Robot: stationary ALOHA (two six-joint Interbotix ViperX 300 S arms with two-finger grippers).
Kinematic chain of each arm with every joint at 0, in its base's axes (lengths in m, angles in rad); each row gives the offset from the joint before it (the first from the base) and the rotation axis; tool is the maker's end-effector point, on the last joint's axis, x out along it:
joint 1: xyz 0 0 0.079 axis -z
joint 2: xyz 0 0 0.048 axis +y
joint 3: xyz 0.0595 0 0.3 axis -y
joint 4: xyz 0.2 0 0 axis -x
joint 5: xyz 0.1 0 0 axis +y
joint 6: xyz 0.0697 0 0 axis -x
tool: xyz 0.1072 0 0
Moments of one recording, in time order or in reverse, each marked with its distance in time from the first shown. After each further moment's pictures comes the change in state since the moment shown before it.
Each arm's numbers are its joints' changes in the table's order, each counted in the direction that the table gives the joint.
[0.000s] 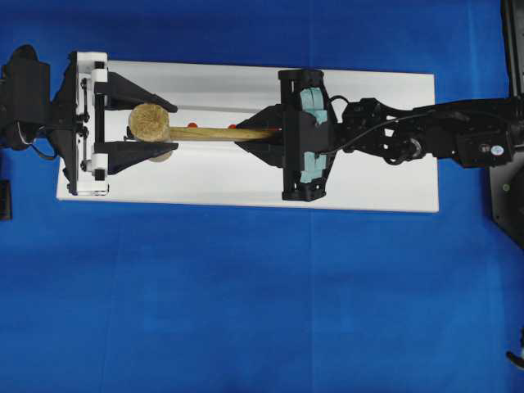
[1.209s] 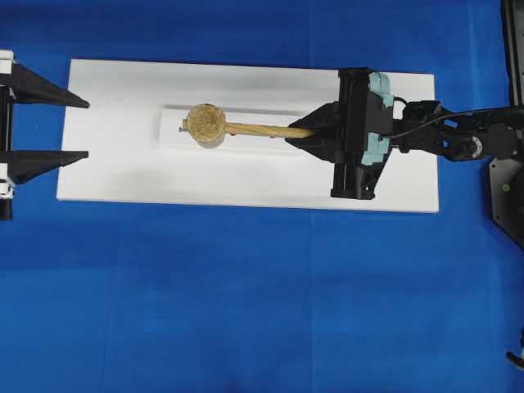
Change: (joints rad) left arm 0.000 -0.523 -0.176 0.000 0.376 0.006; right arm 0.006 -0.196 -0.209 -0.178 -0.031 0.006
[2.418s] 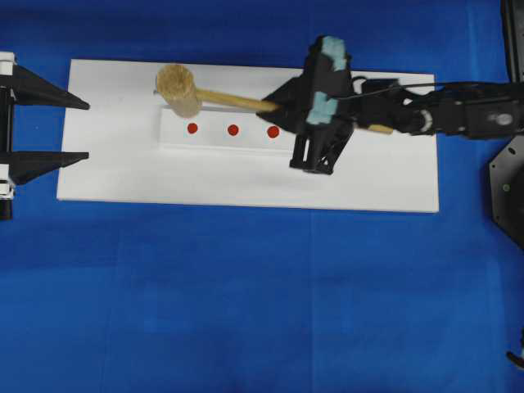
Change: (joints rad) left arm -0.002 0.002 -0.005 0.000 0.002 0.000; right arm 0.083 0.201 0.147 -0.064 0.046 -0.020
